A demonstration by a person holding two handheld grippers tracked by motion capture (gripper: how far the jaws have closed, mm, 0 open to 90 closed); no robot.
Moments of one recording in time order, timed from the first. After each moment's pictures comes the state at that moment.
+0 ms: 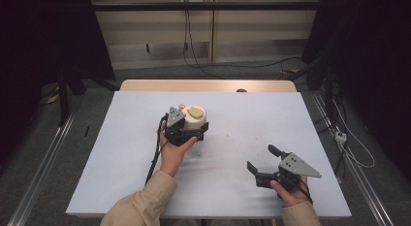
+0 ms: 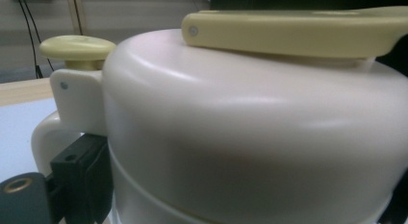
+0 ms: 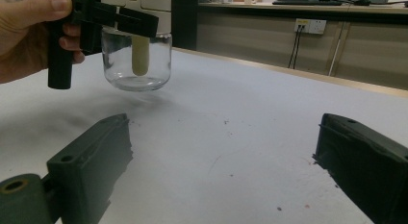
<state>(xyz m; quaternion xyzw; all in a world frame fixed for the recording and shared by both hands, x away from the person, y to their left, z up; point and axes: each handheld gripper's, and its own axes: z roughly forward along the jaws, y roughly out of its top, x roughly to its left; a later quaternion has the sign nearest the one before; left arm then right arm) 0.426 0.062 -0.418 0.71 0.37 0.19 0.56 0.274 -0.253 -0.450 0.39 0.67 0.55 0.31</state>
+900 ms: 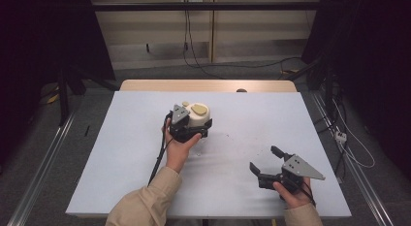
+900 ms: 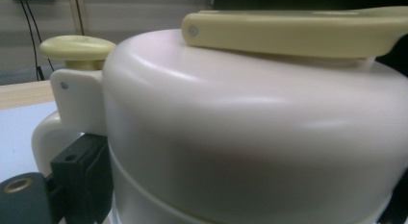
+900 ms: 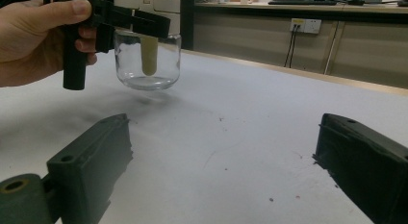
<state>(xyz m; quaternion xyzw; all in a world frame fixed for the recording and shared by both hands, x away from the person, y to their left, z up) 0.437 0.051 -0.423 0.71 0.38 0.19 0.56 0.269 -0.259 -0.450 0.39 0.67 0.55 0.31</state>
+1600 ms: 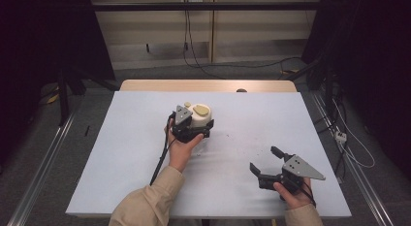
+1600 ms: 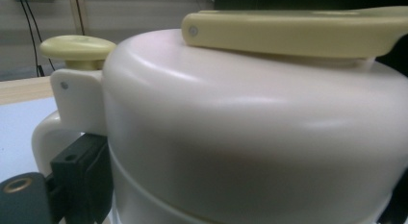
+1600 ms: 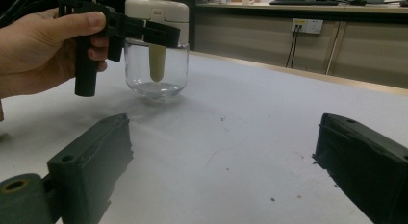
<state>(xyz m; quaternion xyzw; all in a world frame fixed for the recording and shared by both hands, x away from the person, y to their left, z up) 0.441 0.043 -0.434 0.71 0.38 0.20 0.56 0.268 -0.259 -0.449 0.39 0.67 0.55 0.31</state>
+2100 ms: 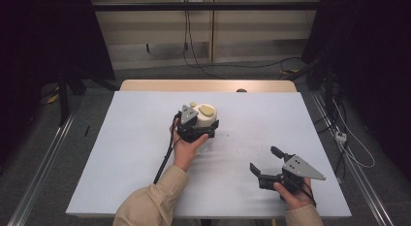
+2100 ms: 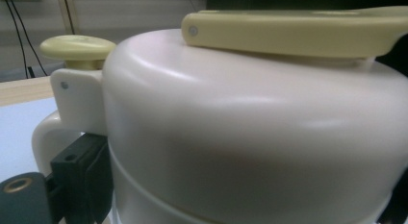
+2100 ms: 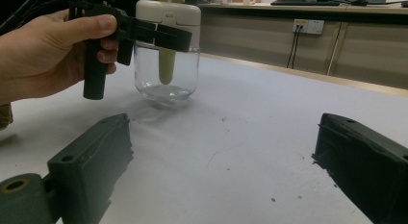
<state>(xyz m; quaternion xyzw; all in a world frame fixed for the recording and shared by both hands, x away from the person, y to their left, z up) 0.442 0.028 -0.435 0.72 0.37 0.19 0.56 0.268 -0.259 -0.449 0.39 0.67 0.56 0.31</state>
